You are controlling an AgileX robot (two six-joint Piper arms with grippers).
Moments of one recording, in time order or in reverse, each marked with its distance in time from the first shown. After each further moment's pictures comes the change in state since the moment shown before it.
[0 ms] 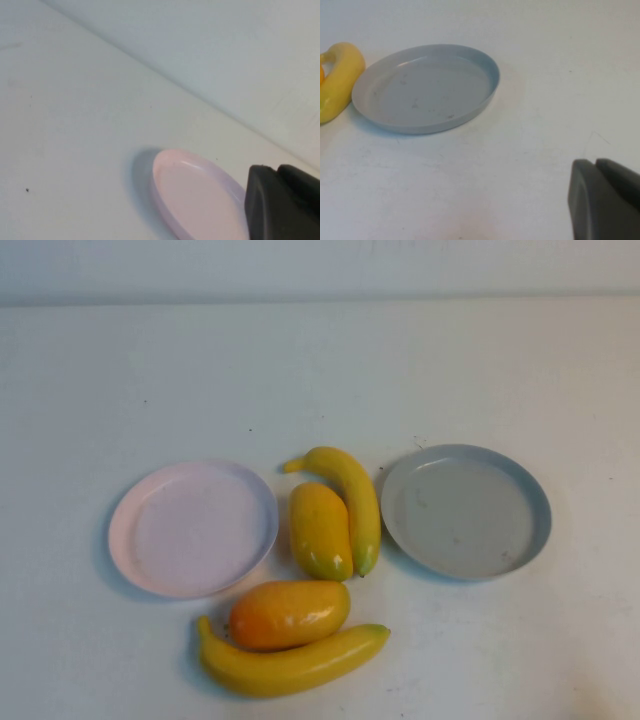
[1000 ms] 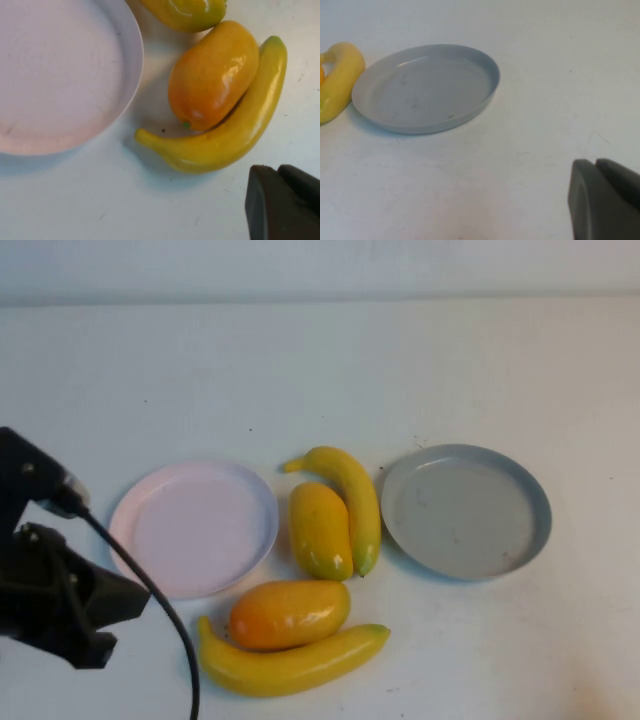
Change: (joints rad) right arm 0.000 0.000 0.000 0.000 0.000 0.000; left arm -0.038 1.040 -0.796 -0.434 0.883 1.270
